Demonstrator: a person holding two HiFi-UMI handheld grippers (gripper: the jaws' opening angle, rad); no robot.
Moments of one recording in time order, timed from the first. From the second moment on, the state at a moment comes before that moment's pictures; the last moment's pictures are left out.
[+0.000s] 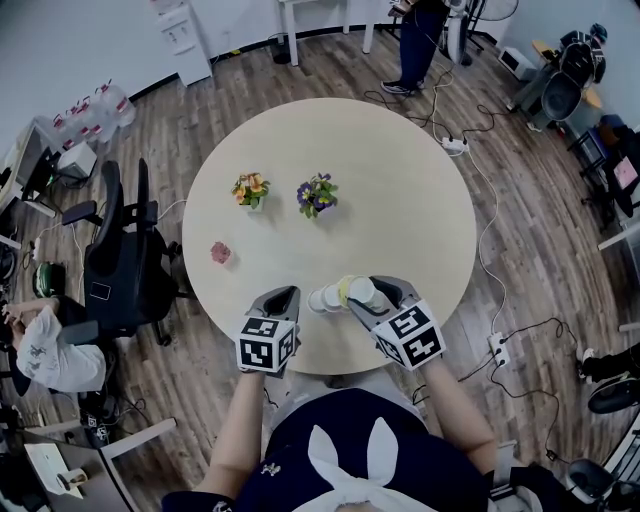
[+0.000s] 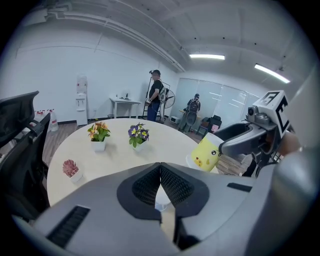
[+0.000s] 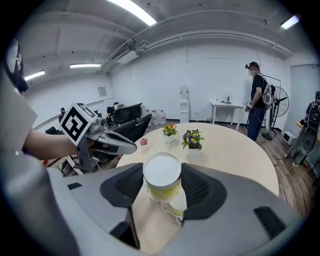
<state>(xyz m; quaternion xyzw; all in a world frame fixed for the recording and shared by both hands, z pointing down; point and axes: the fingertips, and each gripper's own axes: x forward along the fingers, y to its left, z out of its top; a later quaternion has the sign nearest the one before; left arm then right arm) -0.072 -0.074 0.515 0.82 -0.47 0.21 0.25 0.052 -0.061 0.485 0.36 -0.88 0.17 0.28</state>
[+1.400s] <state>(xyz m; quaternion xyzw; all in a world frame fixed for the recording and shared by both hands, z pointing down) -0.077 -0.074 0.516 0.82 -0.47 0.21 0.24 0.049 -0.060 0.483 0.36 -0.89 0.19 0.23</state>
